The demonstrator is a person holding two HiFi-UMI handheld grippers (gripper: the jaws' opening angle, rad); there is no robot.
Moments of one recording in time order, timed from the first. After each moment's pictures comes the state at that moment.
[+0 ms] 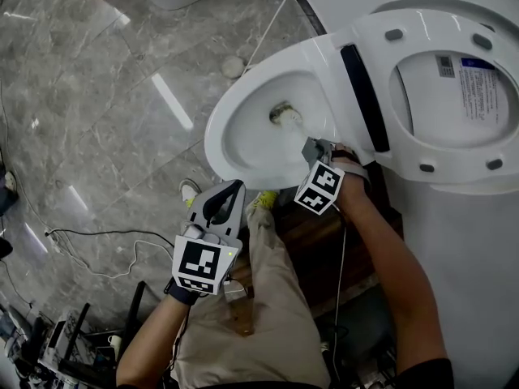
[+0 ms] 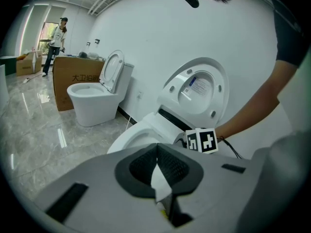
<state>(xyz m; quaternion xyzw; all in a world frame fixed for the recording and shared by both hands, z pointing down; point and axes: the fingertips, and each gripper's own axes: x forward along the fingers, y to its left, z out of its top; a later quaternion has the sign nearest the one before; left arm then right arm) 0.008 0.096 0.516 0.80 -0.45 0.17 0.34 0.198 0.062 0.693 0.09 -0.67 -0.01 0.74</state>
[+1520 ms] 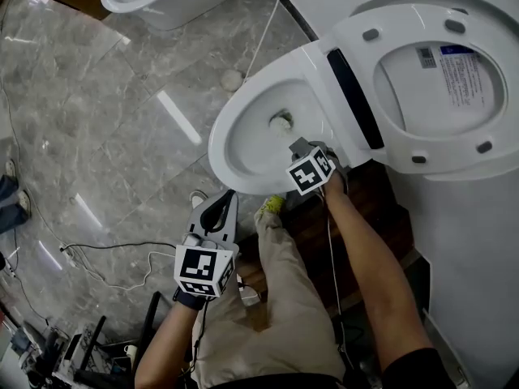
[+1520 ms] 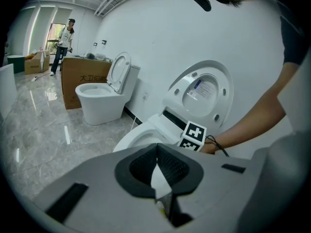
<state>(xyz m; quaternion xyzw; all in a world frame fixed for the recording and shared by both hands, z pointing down) -0.011 0.105 0.506 0.78 -0.48 0.18 0.35 0.168 0.052 0.706 0.27 -0.68 0.25 0.63</state>
